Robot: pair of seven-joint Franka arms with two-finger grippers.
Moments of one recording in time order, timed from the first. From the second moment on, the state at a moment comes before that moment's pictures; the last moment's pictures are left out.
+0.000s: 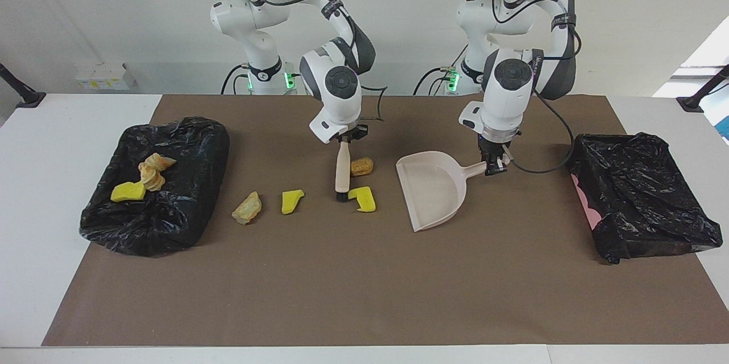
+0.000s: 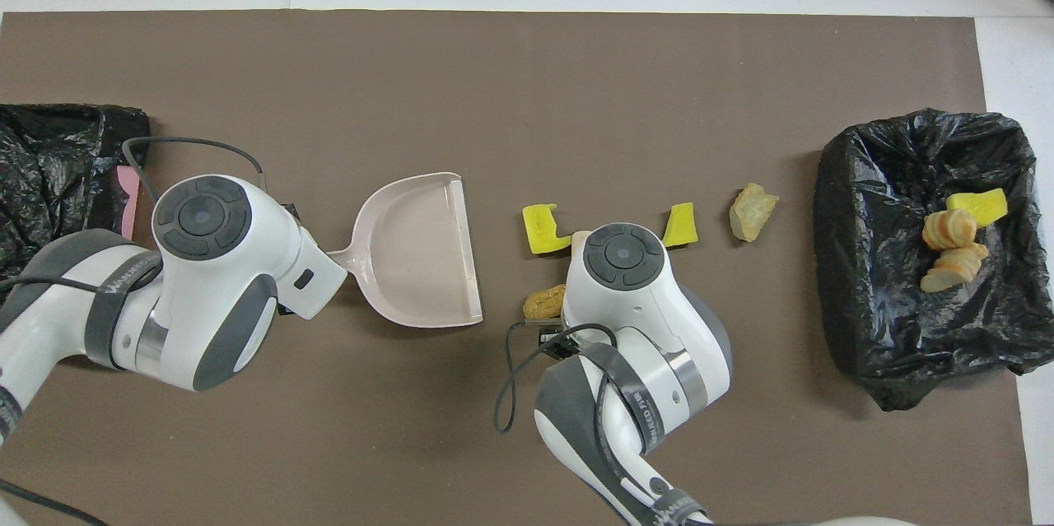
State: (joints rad) left arm -0.25 0.05 -0.08 -2.17 0.17 2.17 1.07; right arm 0.38 0.20 0.21 -2.04 0.15 1.97 0.58
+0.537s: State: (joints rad) left arm -0.28 0.02 -0.09 -2.25 0.17 2.22 1.07; right arm 0.51 0.29 0.22 -1.93 0.27 2.07 0.58
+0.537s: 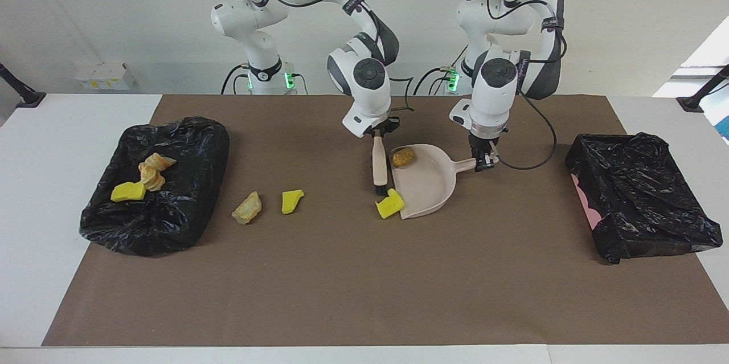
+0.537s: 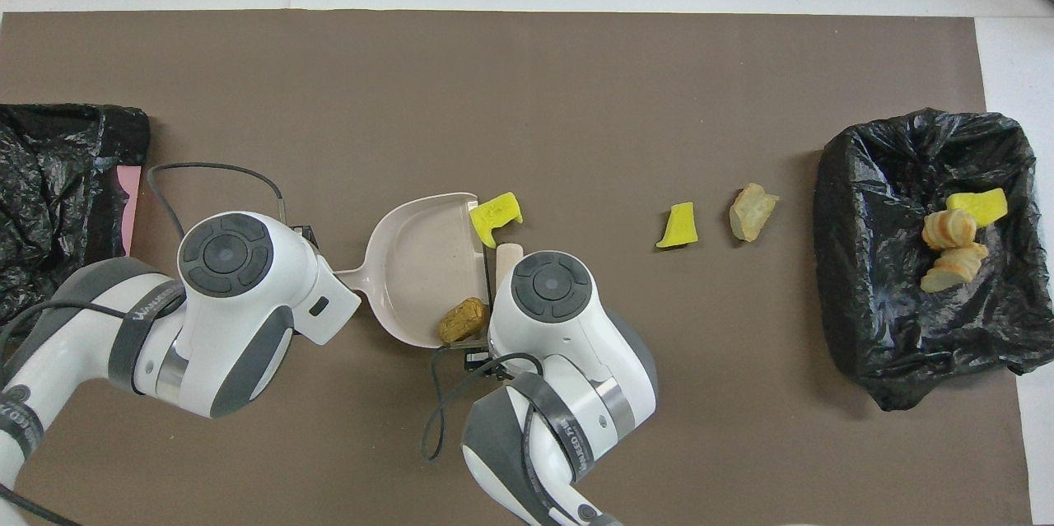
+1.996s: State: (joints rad) left arm -0.28 0.00 -0.09 -2.27 0.17 2.22 0.93; right arm 0.12 0.25 0.18 -1.82 -0.18 1.66 0.46
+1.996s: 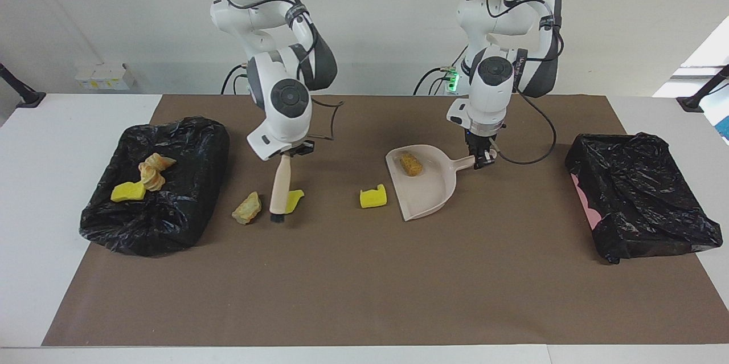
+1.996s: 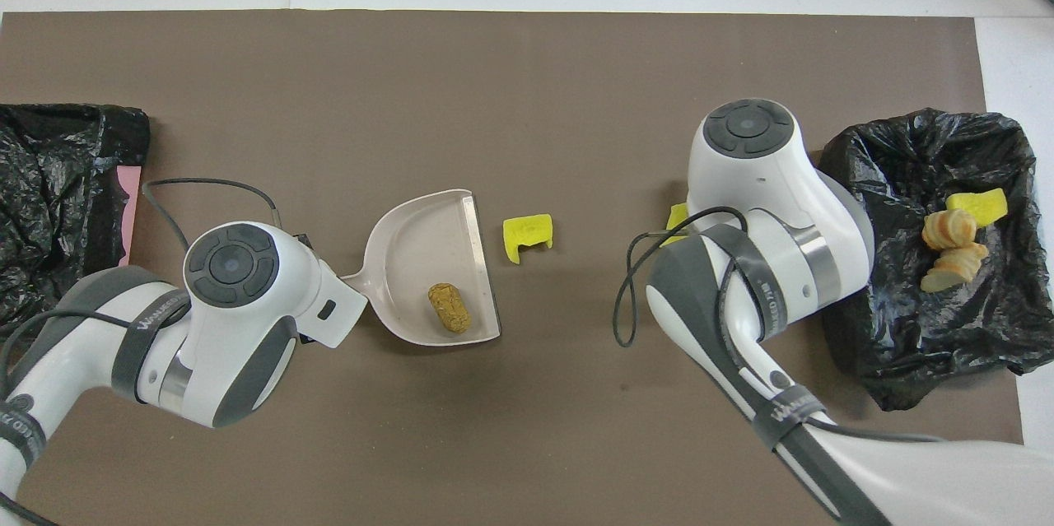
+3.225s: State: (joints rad) left arm -0.29 0.00 -0.09 -2.27 0.17 2.22 0.93; right arm 0.17 0.23 0.20 -2.00 -0.13 1.87 0.45
